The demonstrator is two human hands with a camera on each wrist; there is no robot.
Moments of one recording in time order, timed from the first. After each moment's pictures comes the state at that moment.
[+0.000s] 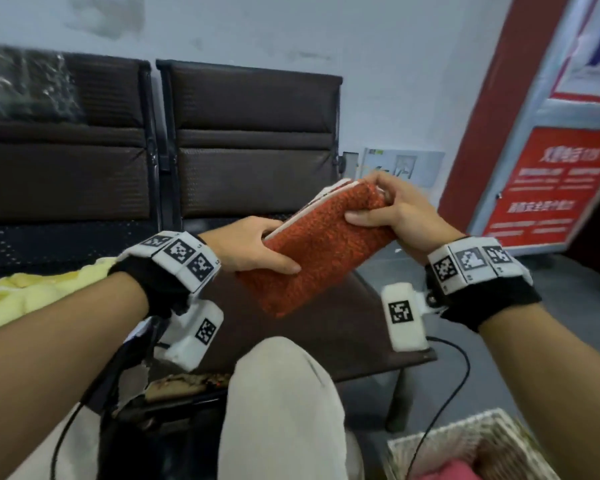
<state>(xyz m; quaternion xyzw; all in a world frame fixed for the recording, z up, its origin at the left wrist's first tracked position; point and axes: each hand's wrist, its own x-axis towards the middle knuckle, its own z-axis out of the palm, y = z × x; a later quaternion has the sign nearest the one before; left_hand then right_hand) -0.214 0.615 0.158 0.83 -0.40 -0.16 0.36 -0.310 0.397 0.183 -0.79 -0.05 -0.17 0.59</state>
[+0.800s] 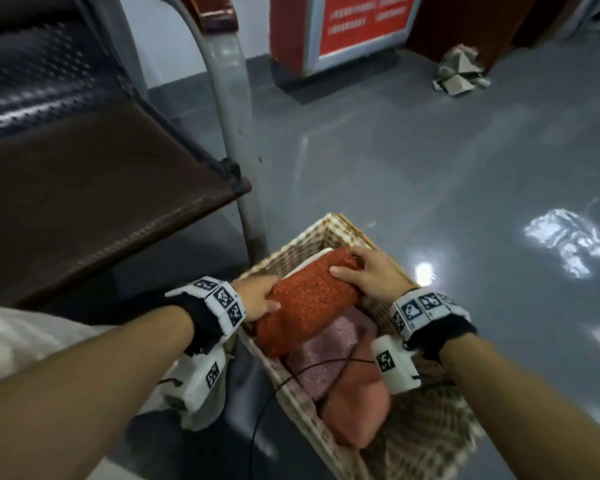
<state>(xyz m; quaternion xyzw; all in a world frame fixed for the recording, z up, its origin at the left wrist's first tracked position) -0.393 0.378 -0.143 0.76 -0.51 -0.39 0.04 -0.566 0.223 -0.152 -0.78 0.35 -0.09 0.52</state>
